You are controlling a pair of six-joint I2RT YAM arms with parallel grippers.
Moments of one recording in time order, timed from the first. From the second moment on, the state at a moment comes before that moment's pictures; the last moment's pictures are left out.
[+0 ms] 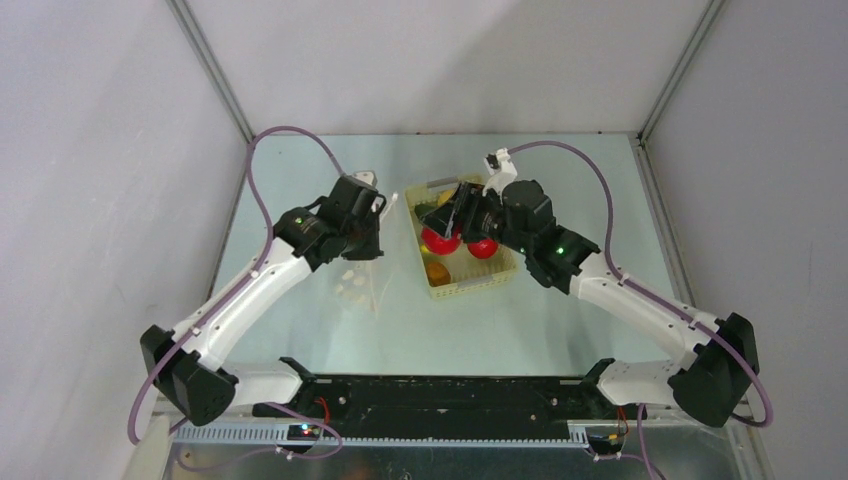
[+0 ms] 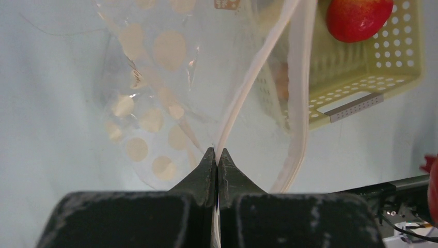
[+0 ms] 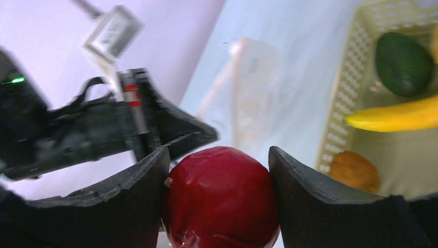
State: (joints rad) left arm -0.62 1.24 1.26 -0.94 -0.18 -0.53; right arm 0.77 1.26 1.08 -0.06 -0.10 0.77
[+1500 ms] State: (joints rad) left arm -0.59 1.12 1.16 -0.78 0.04 -0.60; right arm 0.84 1.49 1.03 0.32 -0.19 1.06
